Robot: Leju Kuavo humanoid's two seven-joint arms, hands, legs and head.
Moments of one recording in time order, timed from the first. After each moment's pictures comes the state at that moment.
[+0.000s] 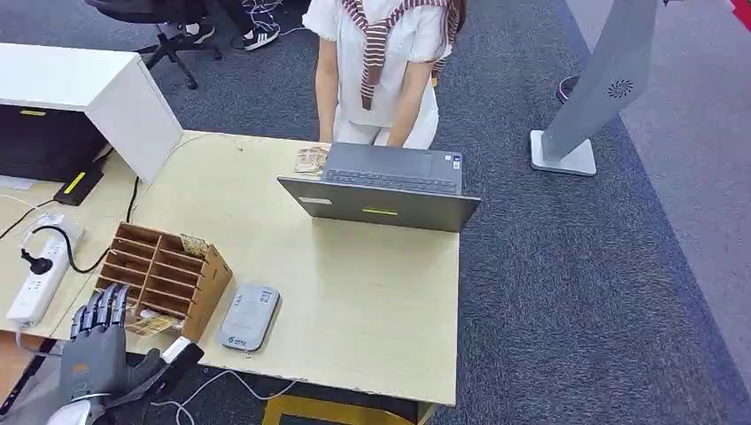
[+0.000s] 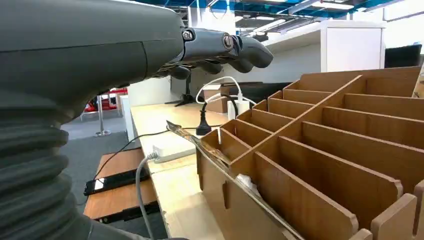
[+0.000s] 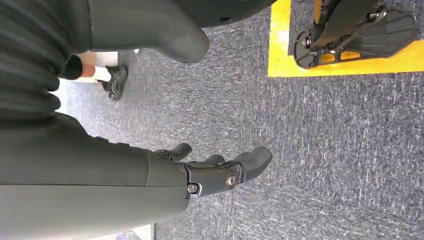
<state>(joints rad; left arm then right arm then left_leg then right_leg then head) 0.25 0.11 0.22 -1.60 -1.23 0.36 0.00 -0.06 0.23 -1.07 -0.20 1.11 -0.15 0.02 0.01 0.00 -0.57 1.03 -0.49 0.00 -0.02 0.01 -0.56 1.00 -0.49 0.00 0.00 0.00</state>
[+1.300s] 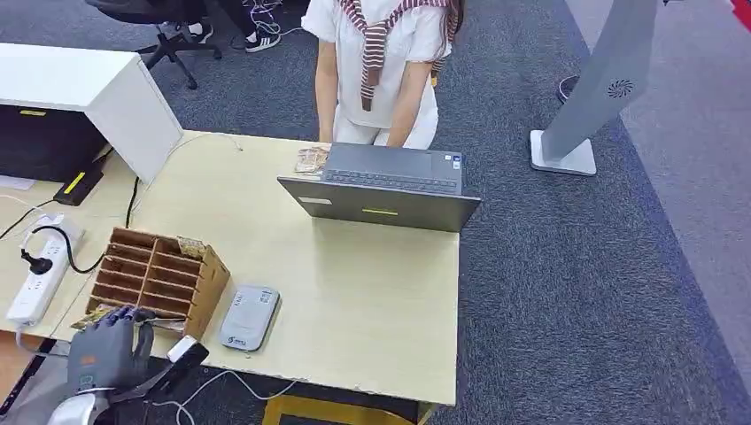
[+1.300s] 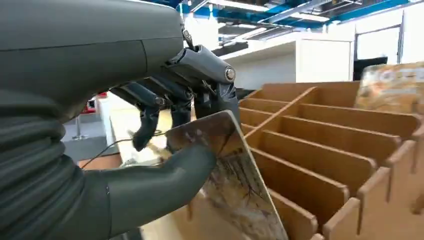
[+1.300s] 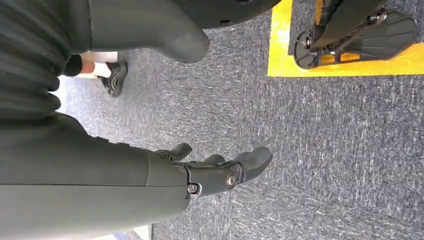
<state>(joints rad) 0.23 0.14 0.18 -1.58 -1.20 0.39 -0.01 -0.06 0.23 -1.06 -0.20 1.12 -0.14 0.02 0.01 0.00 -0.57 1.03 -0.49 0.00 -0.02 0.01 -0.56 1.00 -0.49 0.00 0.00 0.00</state>
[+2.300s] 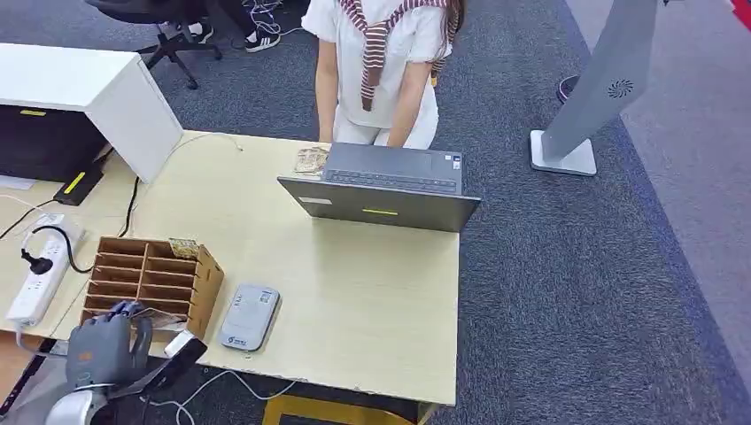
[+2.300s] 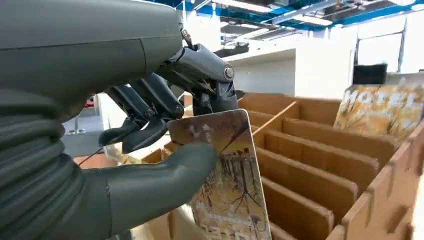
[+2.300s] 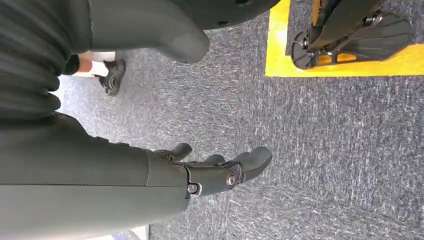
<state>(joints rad) 0.22 0.16 0.16 -1.60 -1.16 0.41 -0.03 -0.07 0.23 -1.06 -0.20 1.12 -0.14 0.01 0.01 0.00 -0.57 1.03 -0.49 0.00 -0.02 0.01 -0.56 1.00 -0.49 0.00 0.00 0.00</state>
